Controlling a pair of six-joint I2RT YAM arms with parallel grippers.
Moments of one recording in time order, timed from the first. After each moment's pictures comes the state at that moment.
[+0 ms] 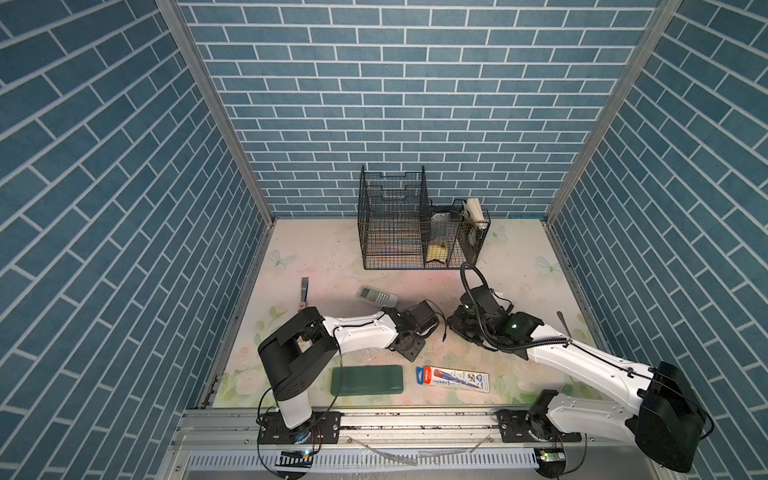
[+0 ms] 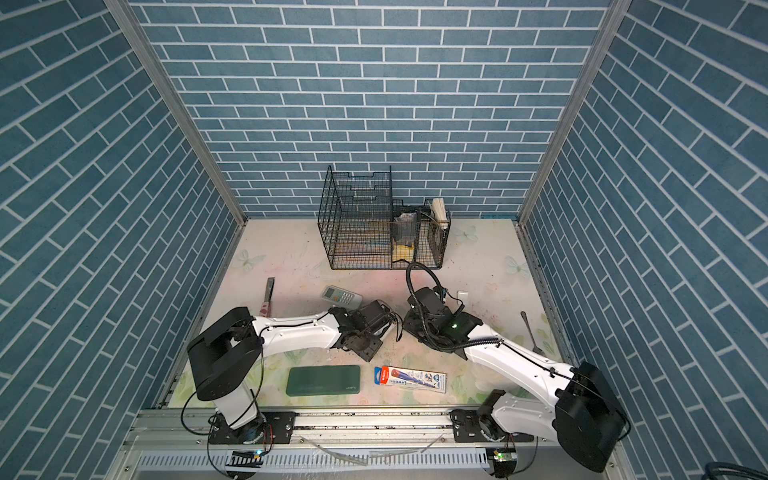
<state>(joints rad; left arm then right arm) -1.00 1.76 1.01 -0.55 -0.10 -0.31 0.83 1.17 0.73 -0.44 0.05 1.20</state>
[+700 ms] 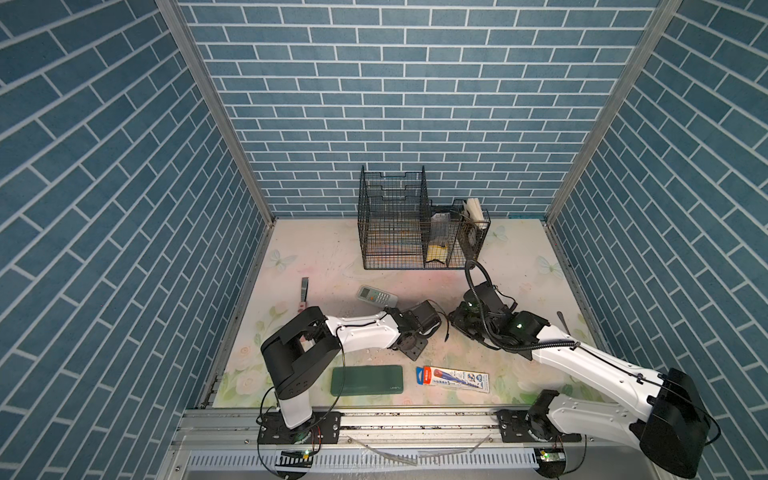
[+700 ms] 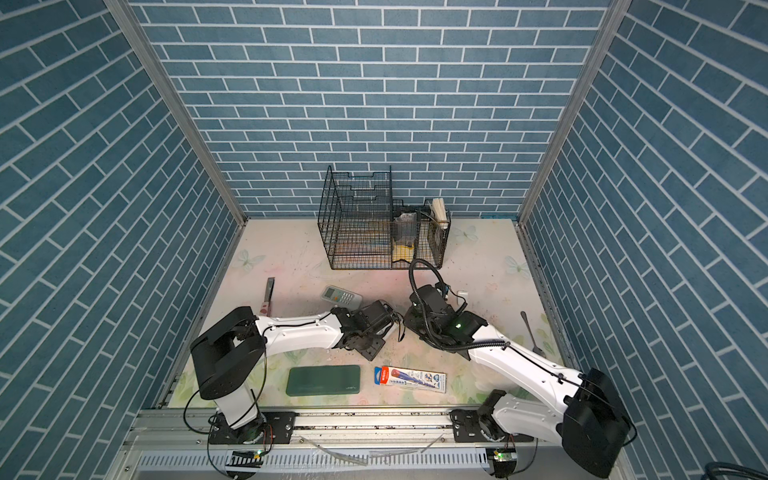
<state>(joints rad) -1.01 1.78 1.02 -0.53 -0.11 -0.30 0.83 1.13 0.77 -0.45 0.07 1.20</state>
